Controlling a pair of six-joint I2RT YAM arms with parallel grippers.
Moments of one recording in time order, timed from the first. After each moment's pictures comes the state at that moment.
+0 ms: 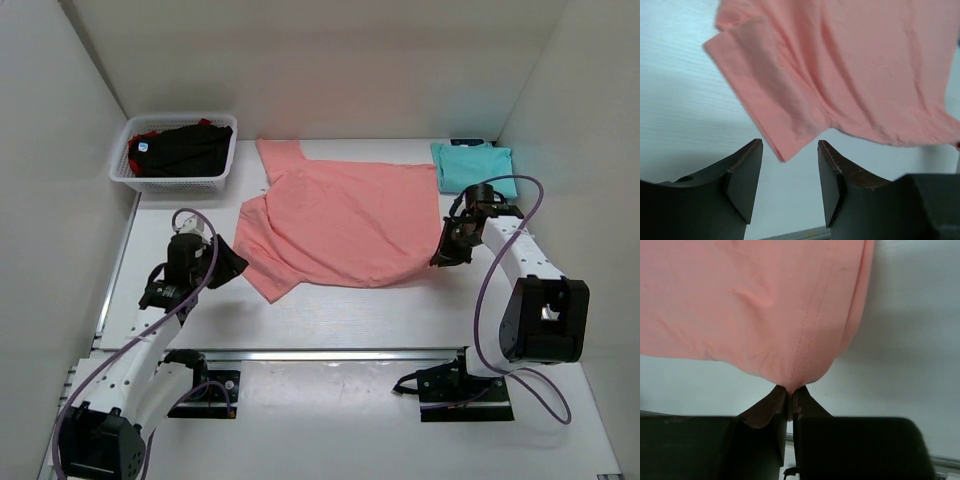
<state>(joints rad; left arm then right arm) -0.19 0.82 0.58 -0.40 0.12 -0.65 -0.05 1.45 1.04 -0.83 -0.26 0.26</state>
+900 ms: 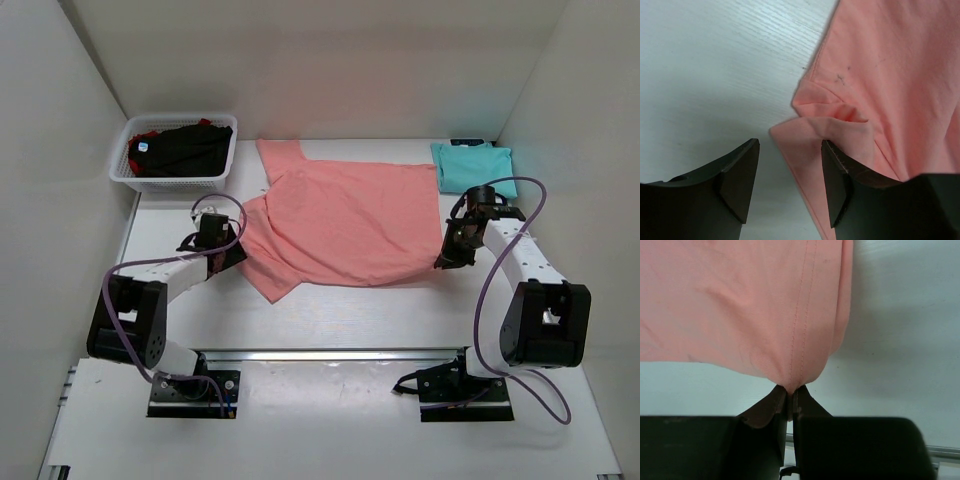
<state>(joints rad) -0.19 1.45 0.66 -0.11 -0.19 -0.58 -0.06 1.43 1.03 -0.85 -0.20 0.26</state>
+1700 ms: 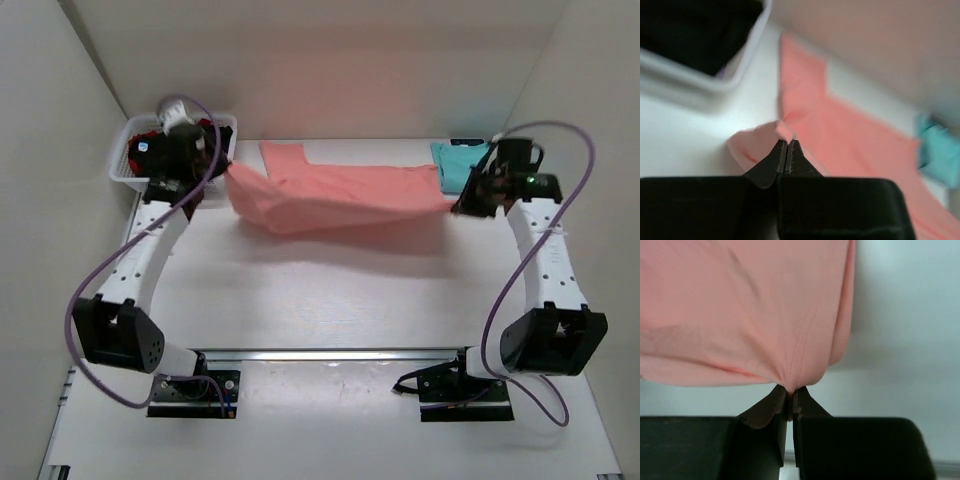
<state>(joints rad) -0.18 1.43 1.28 -0.36 -0.18 -0.59 -0.09 1.38 1.35 -0.95 -0.19 0.27</state>
